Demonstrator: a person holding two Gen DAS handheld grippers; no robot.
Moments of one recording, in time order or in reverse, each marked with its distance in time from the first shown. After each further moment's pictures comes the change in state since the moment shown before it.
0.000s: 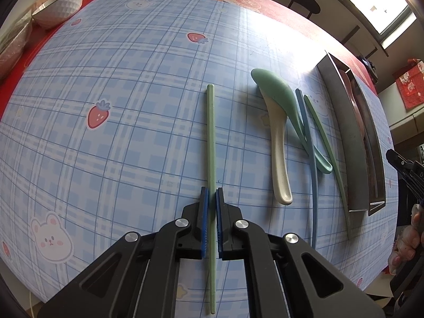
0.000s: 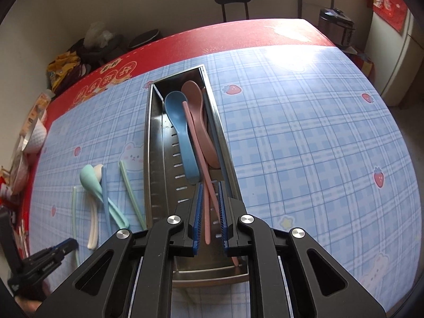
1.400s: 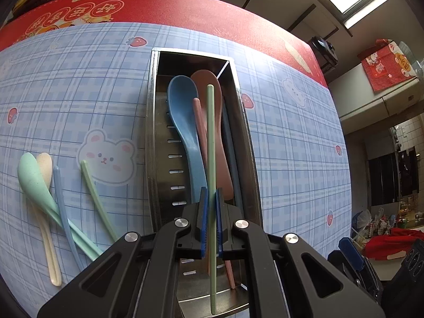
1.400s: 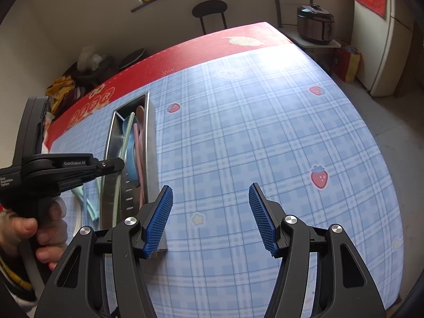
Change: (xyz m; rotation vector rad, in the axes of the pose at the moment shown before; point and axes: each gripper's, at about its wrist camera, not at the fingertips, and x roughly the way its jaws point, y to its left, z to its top) left arm 0.052 -0.237 0.082 0.120 0.078 -0.185; right arm -0.038 -0.115 -0.001 0.093 -0.047 0.032
